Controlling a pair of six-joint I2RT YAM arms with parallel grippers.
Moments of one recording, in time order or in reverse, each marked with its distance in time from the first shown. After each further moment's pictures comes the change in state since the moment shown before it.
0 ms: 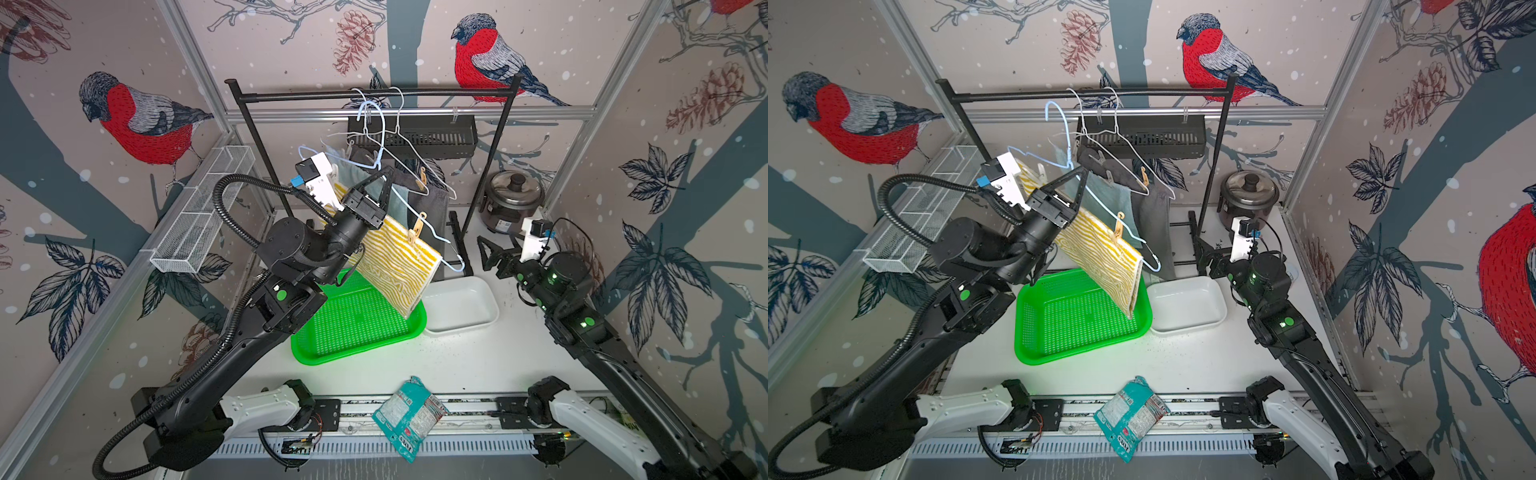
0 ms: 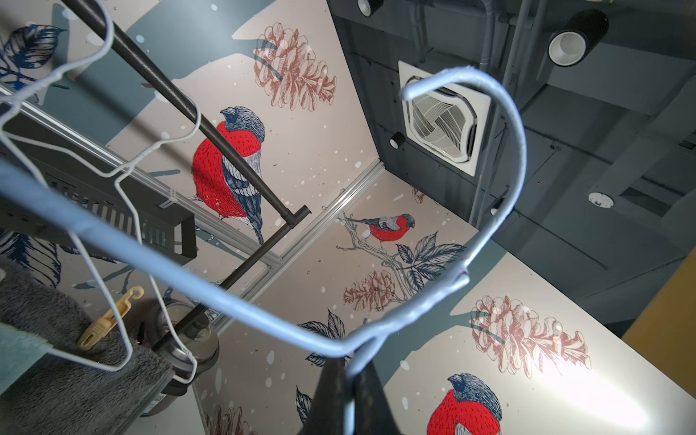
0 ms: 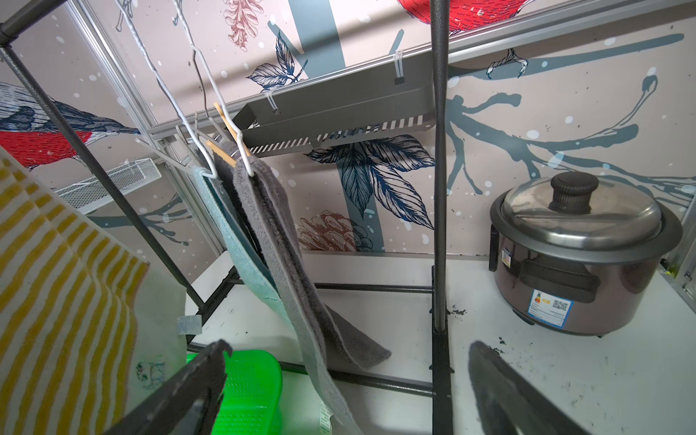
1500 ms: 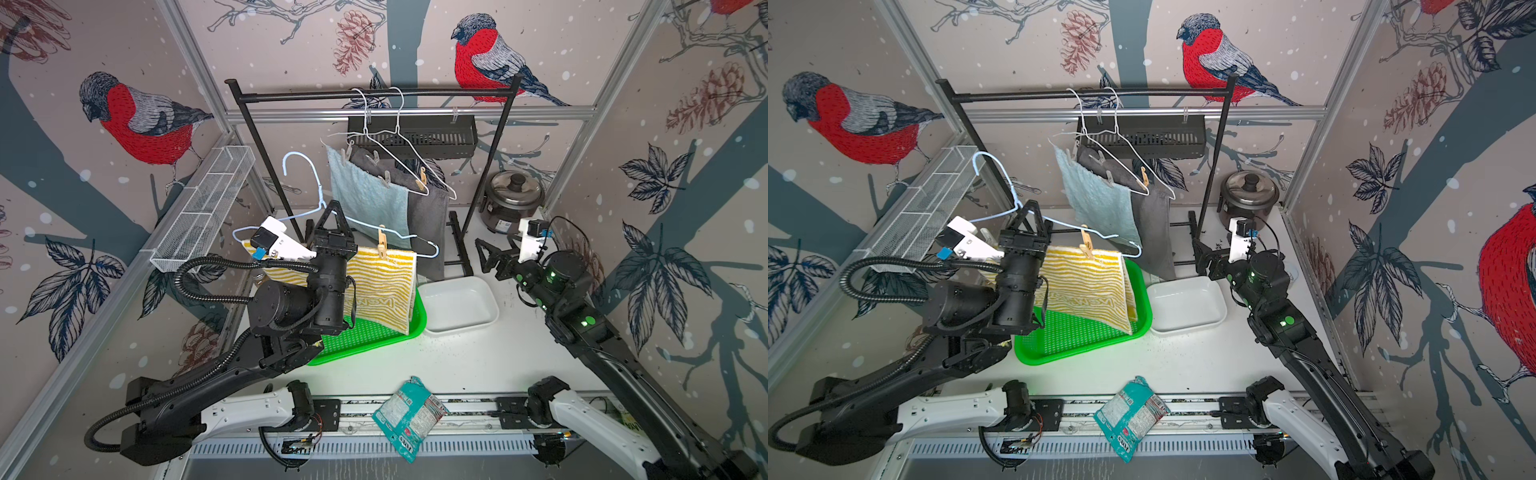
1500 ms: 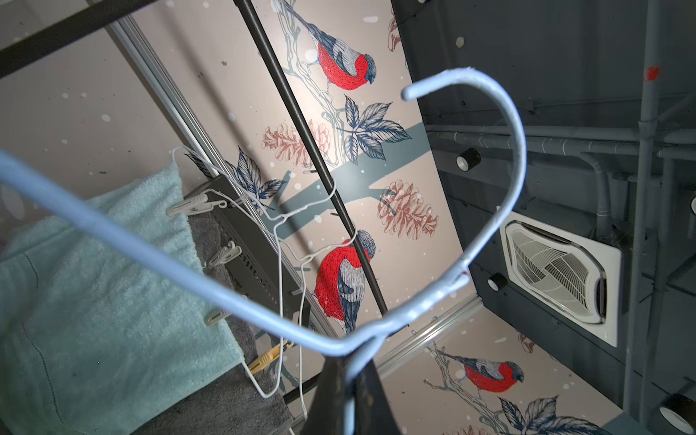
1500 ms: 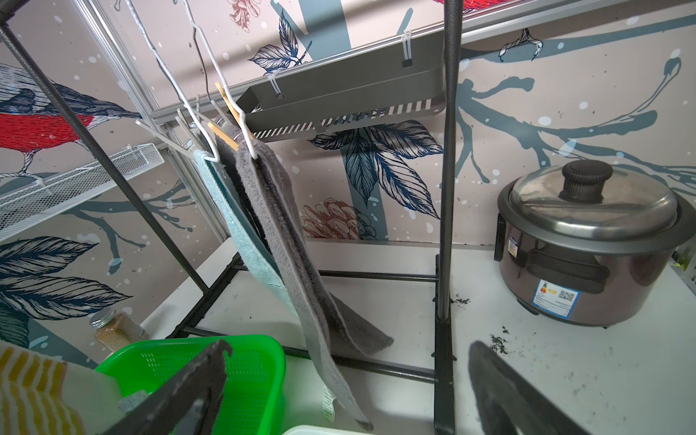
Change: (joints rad) left arm -0.242 -0.182 -0.301 0.339 -0.787 0.237; right arm 0.000 0.012 0.017 -0.052 -0.030 -0.004
